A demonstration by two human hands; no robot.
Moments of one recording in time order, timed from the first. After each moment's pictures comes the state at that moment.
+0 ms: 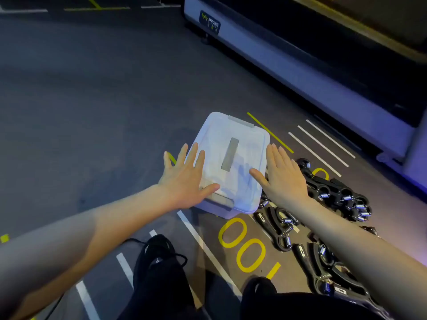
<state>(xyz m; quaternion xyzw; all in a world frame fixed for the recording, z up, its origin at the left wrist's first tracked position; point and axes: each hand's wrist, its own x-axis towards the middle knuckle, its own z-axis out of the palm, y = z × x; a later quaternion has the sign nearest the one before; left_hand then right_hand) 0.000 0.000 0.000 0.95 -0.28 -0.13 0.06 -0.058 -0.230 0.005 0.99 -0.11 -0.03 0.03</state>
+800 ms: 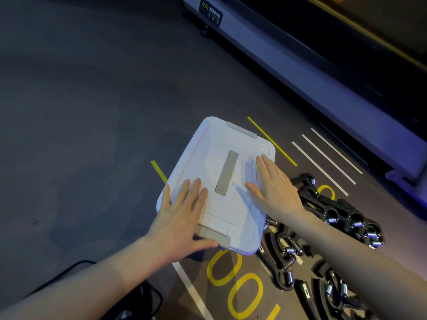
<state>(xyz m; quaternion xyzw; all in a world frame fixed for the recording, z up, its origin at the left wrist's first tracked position) 0.014 -0.027 -0.087 0.93 -0.34 -0.09 0.05 0.010 -0.274 -0.058 1.00 -0.04 -0.07 0.02</state>
